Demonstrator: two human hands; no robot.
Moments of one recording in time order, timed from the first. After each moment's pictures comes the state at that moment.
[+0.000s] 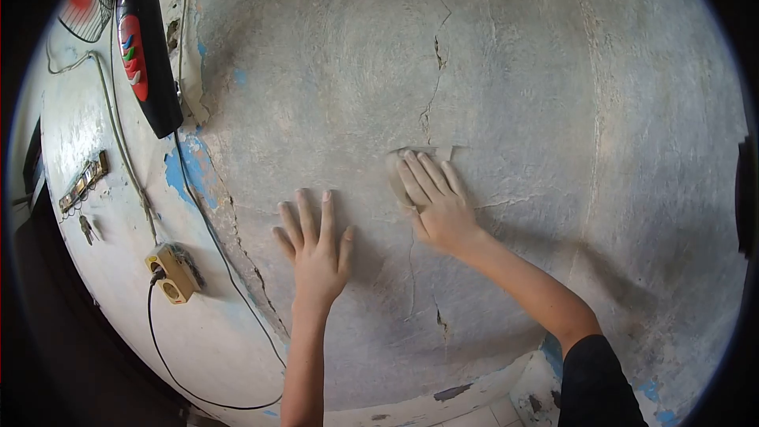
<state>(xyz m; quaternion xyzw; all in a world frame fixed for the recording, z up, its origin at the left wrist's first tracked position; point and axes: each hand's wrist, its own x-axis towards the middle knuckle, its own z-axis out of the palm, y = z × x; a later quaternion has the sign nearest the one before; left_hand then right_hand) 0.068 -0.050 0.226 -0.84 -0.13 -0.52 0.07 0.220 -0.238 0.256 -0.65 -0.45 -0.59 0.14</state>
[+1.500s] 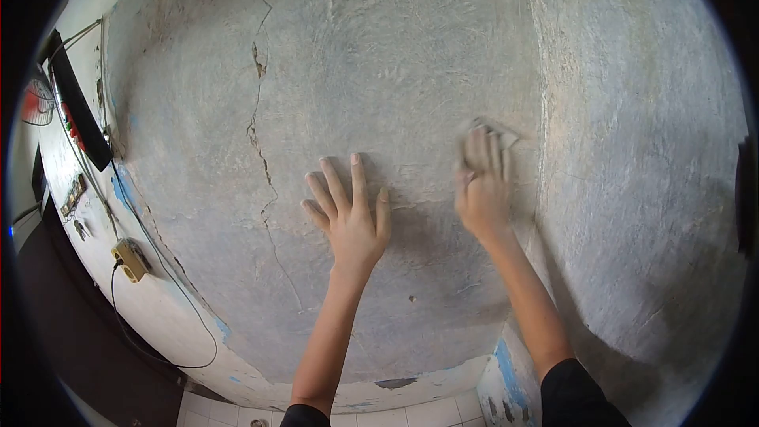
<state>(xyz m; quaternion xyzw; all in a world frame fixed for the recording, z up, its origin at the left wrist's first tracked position) 0.268 -0.291 0.218 -0.82 -0.14 -0.55 0.04 0.411 -0.468 0.222 -0.77 -0.28 -0.55 0.19</state>
